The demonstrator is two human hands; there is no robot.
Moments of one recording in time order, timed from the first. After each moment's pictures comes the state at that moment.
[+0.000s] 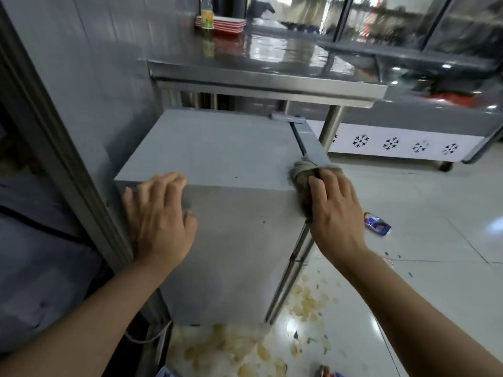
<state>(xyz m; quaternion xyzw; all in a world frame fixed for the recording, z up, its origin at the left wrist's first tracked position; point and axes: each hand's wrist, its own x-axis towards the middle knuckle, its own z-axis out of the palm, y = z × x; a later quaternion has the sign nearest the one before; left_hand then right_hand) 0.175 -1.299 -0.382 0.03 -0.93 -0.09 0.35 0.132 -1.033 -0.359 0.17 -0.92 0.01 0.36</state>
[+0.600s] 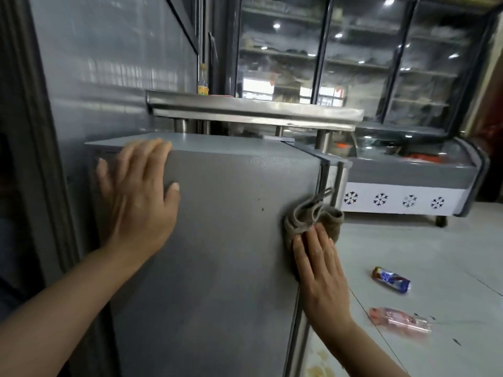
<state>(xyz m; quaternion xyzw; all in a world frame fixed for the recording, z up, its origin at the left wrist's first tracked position) 0.140 -1.305 -0.438 -0.02 -0.83 -0.08 0.56 0.115 -1.030 -0.551 0.23 -0.80 0.02 0.55</state>
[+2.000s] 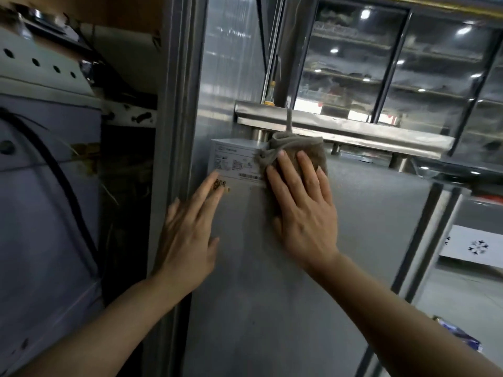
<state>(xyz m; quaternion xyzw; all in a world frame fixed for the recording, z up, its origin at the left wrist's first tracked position) 0.177 -1.377 -0.506 -0.05 -0.88 -0.14 0.45 0.101 -1.193 -0.454 0.34 -0.76 0.01 0.56</state>
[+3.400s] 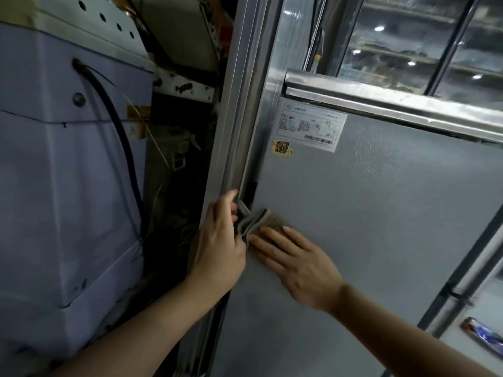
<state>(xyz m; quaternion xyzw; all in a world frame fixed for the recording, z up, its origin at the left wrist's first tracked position) 0.211 -1.387 -0.571 0.04 -0.83 -0.36 0.43 0.123 -1.222 -0.568 0.53 -0.70 -0.30 0.38</state>
